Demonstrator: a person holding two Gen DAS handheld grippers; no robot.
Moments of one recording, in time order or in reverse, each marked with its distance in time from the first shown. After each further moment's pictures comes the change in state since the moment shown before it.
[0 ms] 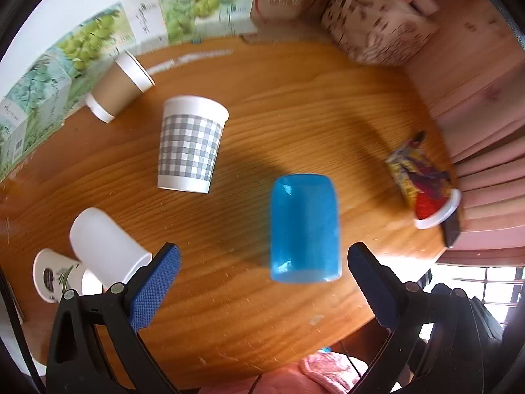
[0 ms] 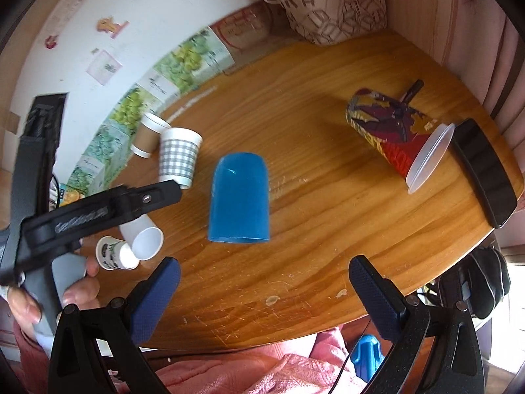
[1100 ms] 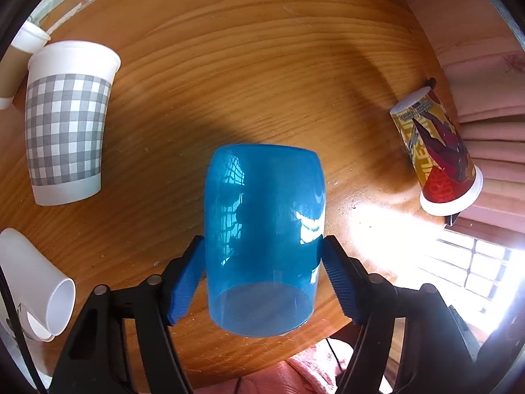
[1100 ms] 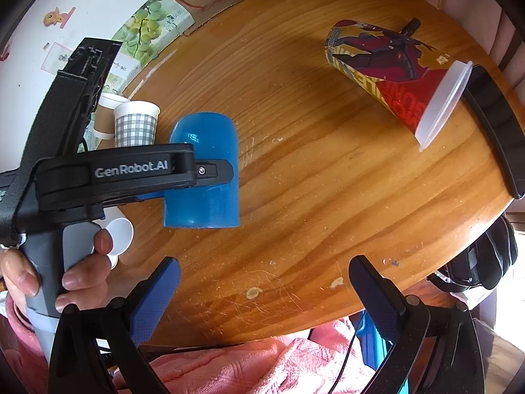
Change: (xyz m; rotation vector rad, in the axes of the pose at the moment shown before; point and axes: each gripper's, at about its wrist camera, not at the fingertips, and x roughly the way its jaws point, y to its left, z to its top) left arm 0.088 -0.026 0.021 0.060 0.288 -0.102; right arm 0.047 -0.019 0.001 0.093 0.160 -0.027
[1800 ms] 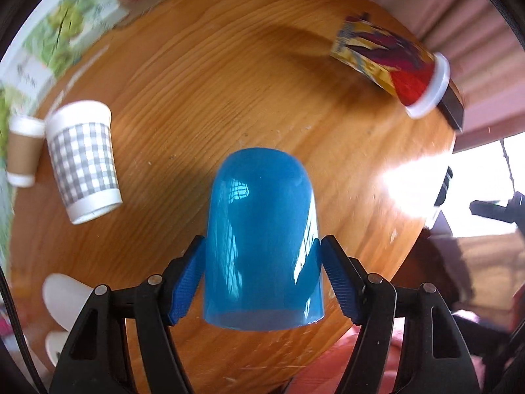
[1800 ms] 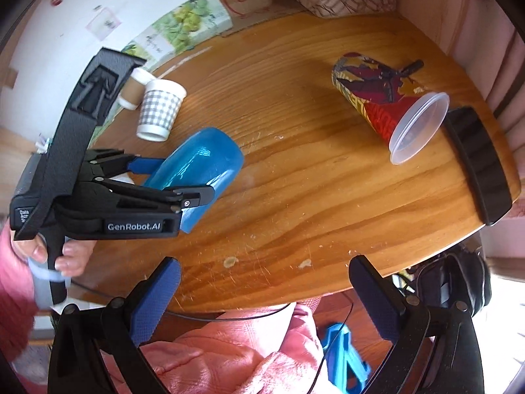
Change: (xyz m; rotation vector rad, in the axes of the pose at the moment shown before) left arm -0.020 -0.020 -0.062 0.429 -0.119 0.166; right arm -0.031 0.002 -0.029 -0.226 -0.079 -0.037
